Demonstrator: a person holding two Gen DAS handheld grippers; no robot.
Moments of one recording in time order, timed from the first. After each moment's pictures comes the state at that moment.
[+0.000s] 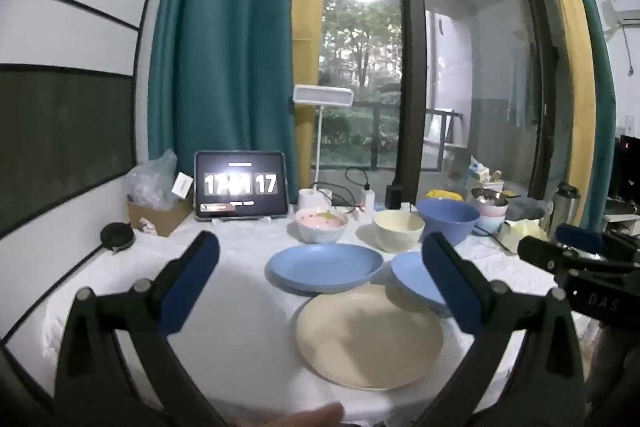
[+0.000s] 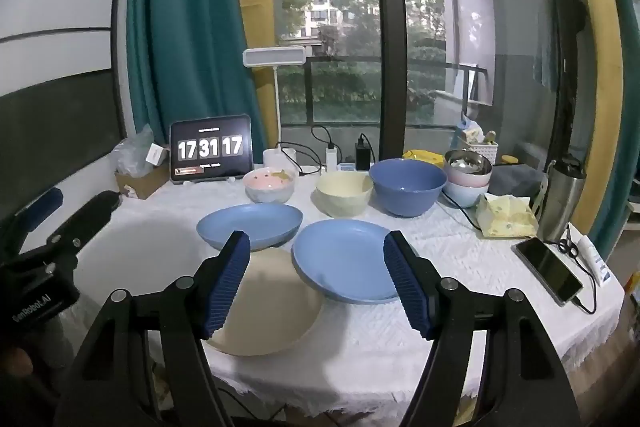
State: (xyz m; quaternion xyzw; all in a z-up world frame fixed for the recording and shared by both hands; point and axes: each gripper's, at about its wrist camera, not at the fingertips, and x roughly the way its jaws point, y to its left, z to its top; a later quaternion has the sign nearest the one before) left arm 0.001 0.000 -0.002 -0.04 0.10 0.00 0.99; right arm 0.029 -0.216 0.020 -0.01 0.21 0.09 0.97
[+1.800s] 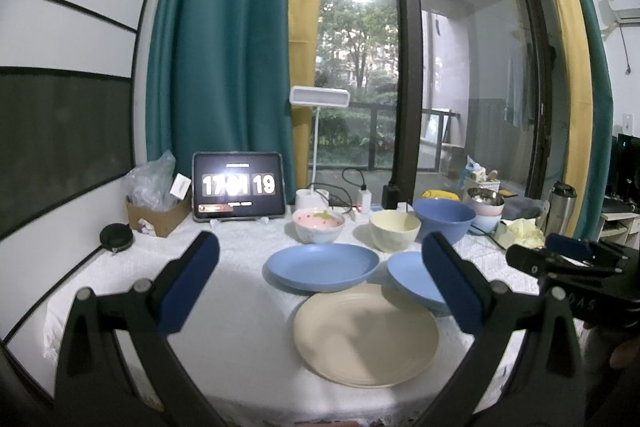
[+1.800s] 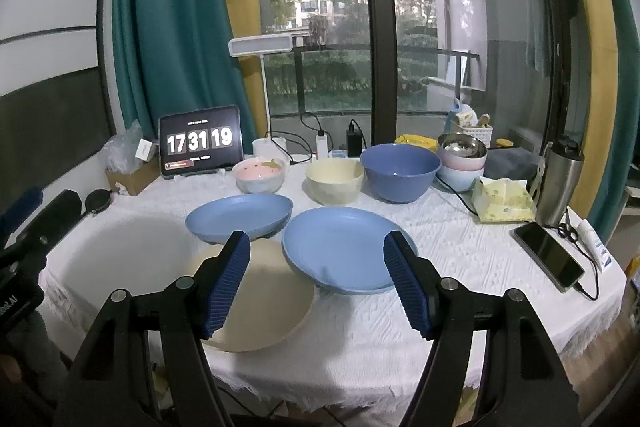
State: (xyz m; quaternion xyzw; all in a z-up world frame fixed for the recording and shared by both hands) left arm -0.004 0.003 0.002 -0.03 0.10 -0.01 0.99; right arm 0.034 -0.226 0.005 0.00 0.23 0.07 0.97
